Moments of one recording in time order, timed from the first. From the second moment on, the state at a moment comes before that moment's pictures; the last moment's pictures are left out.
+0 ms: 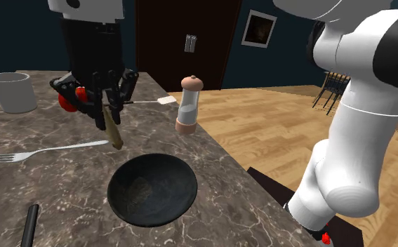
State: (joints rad) arm 0.23 0.17 0.57 -1.45 -0.08 1.54 0.77
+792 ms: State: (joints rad) arm 0.23 -0.24 0.57 -1.88 0.14 1.62 0.75
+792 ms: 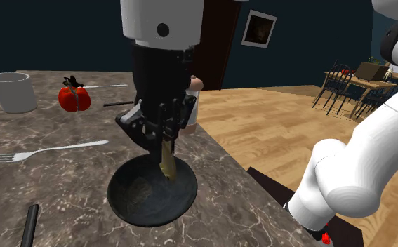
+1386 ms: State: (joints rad) arm 0.23 -0.25 0.58 -2.01 0.15 1.74 0.74
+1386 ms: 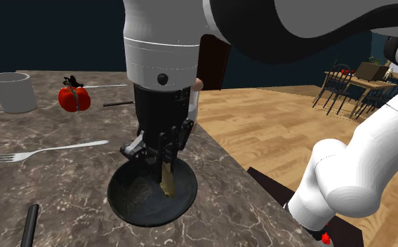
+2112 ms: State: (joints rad) arm 0.23 -0.25 0.58 -2.04 0.15 1.78 0.74
